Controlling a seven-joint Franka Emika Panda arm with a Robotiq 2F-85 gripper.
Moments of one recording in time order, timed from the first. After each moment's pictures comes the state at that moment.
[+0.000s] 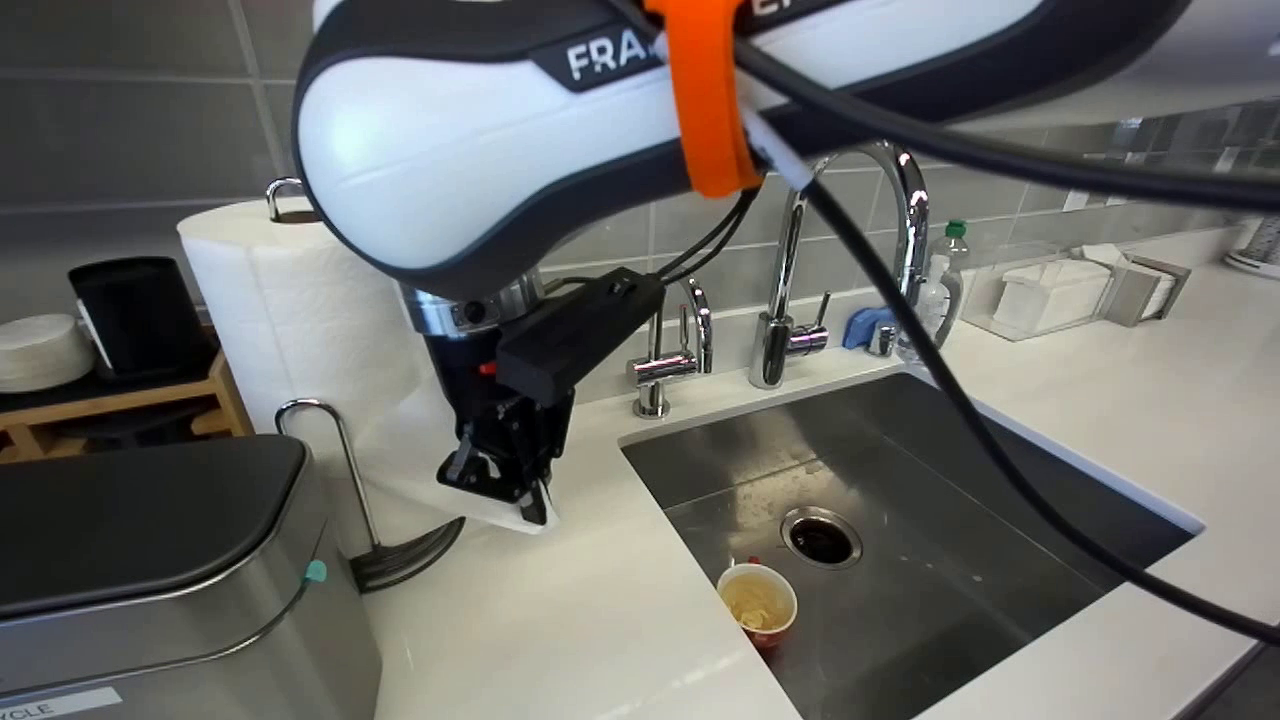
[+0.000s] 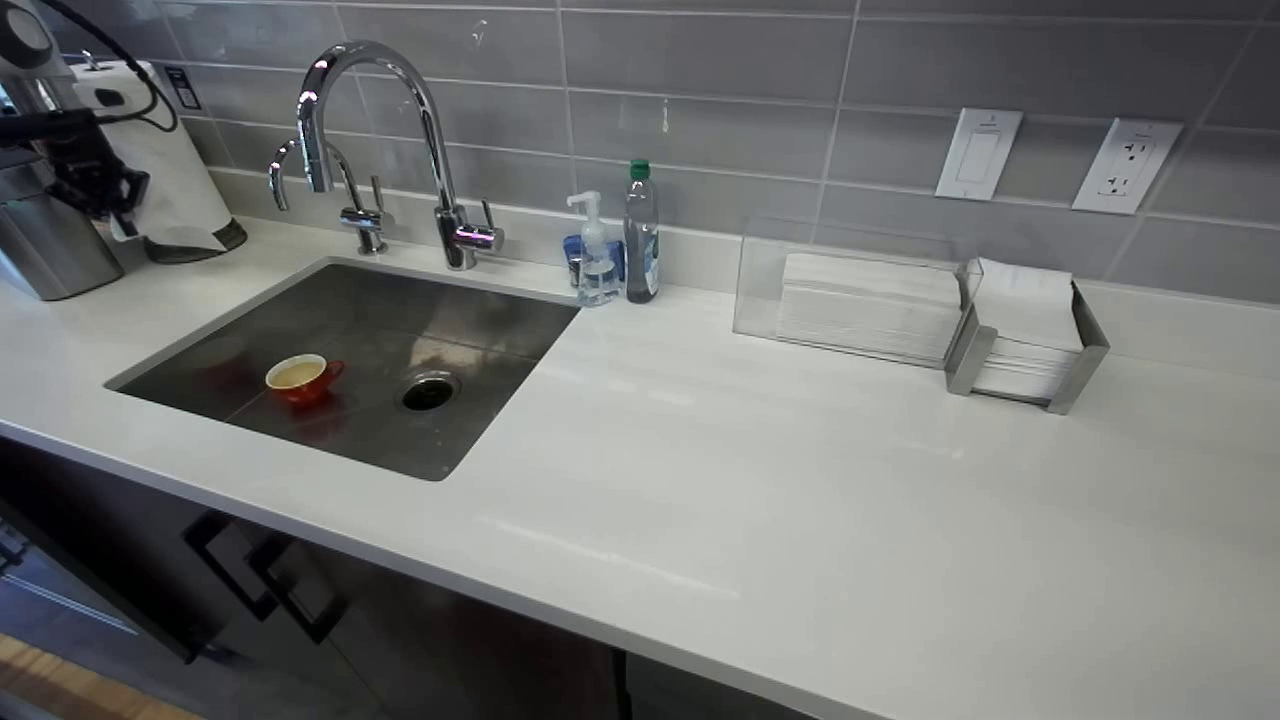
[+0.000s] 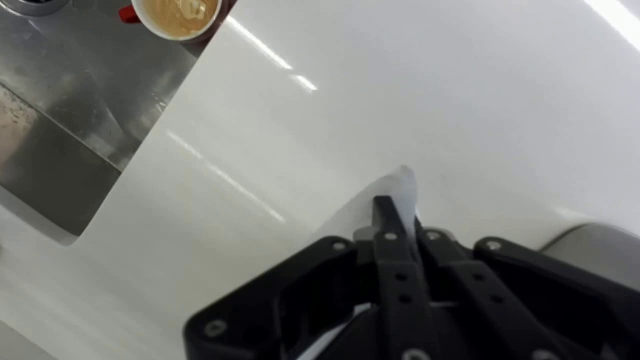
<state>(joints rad) 0.65 0.99 0.10 -0.87 -0.15 1.73 0.09</state>
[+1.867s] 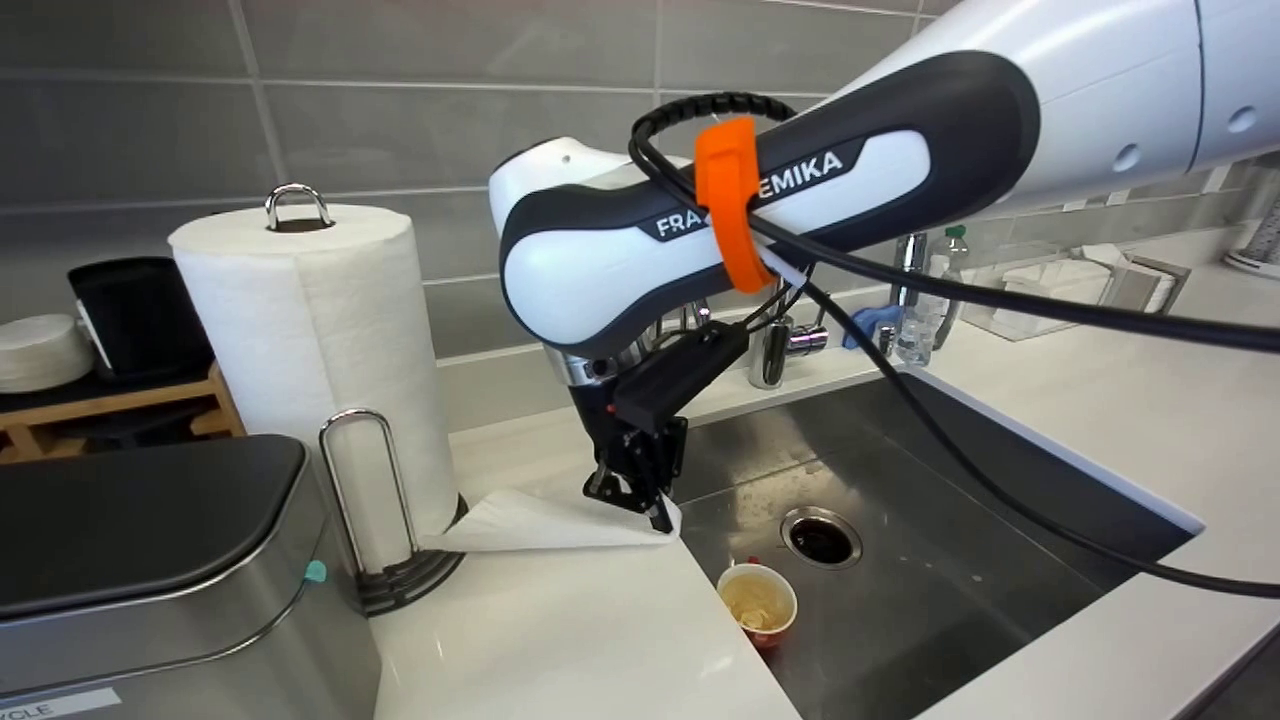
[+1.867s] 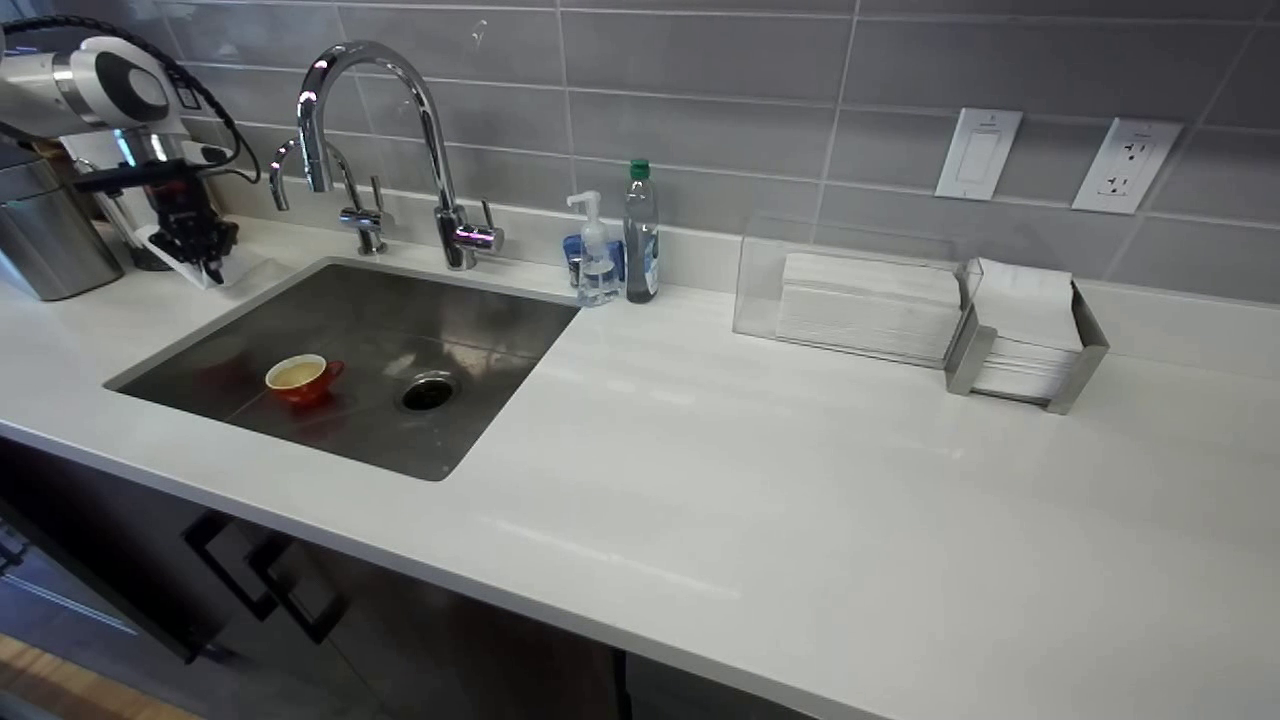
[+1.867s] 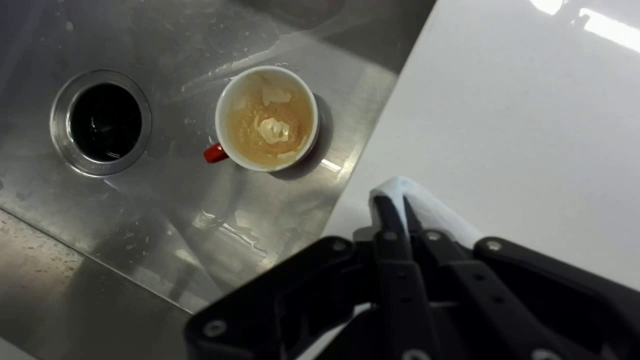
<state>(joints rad) 0.53 1.03 0.06 -0.97 -0.14 1.67 0.17</state>
